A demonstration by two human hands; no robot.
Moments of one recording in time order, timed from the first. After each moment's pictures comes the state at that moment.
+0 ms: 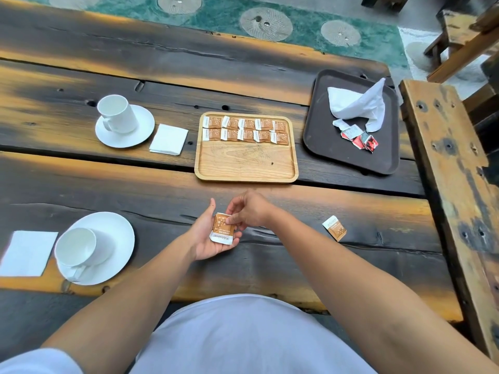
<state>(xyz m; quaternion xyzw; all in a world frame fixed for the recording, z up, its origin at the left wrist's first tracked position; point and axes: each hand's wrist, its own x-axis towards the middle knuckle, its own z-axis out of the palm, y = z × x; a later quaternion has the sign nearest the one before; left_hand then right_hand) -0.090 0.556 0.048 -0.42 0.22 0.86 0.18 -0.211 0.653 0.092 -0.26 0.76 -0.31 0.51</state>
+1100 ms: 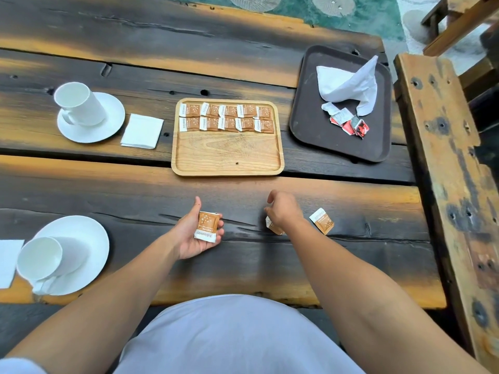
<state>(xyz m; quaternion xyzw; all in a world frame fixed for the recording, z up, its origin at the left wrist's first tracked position) -0.113 0.557 0.029 -0.46 0.22 0.84 0.19 -0.275 0.733 0.032 -0.14 0.93 -0.12 0.31</state>
